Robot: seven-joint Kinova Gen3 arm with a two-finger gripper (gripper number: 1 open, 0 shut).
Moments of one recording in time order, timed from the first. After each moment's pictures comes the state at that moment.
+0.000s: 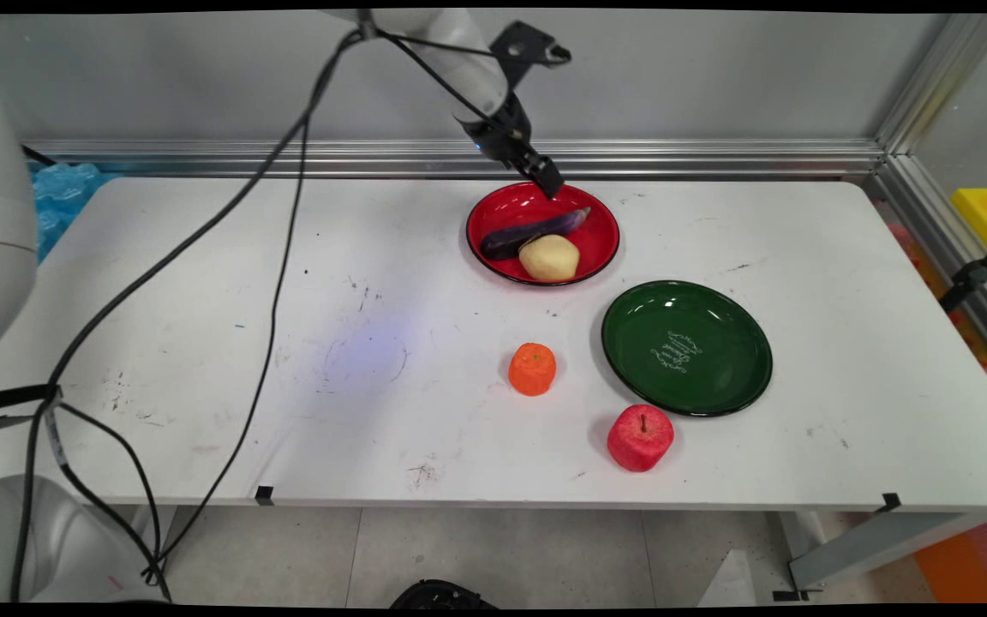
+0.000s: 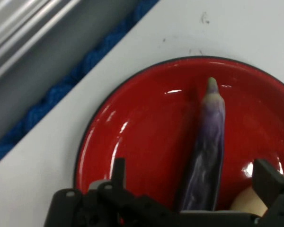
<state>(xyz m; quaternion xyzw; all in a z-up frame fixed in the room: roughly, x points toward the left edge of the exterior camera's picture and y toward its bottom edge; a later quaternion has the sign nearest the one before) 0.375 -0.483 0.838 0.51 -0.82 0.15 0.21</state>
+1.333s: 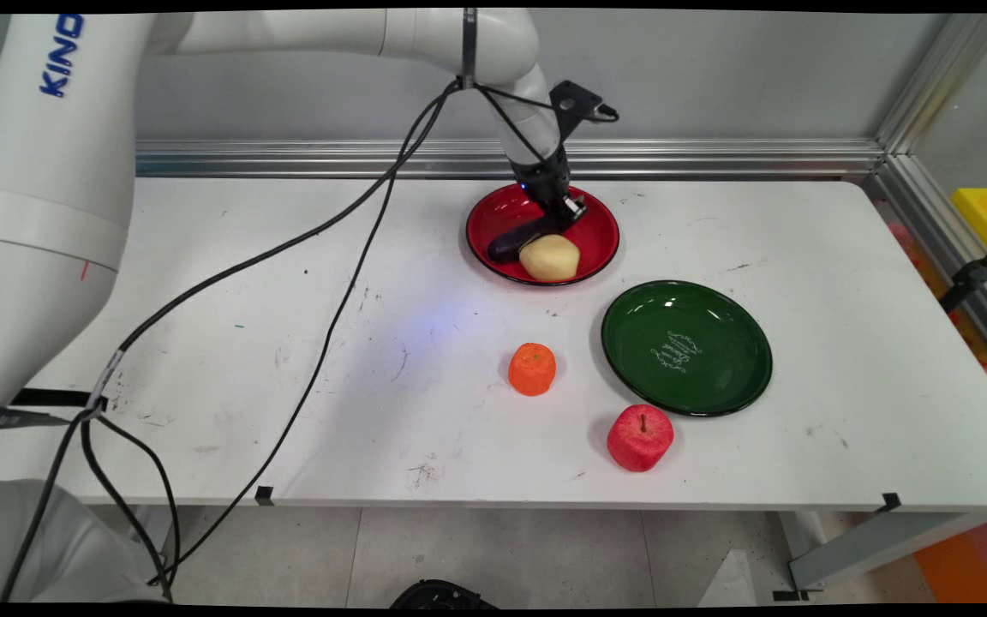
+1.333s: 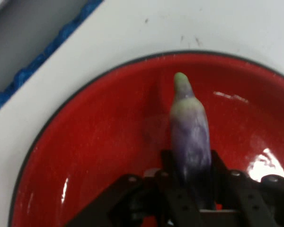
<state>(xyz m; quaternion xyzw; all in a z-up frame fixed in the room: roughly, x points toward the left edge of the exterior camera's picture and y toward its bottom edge) 0.322 -0.529 0.779 0.52 -0.83 0.12 0.16</state>
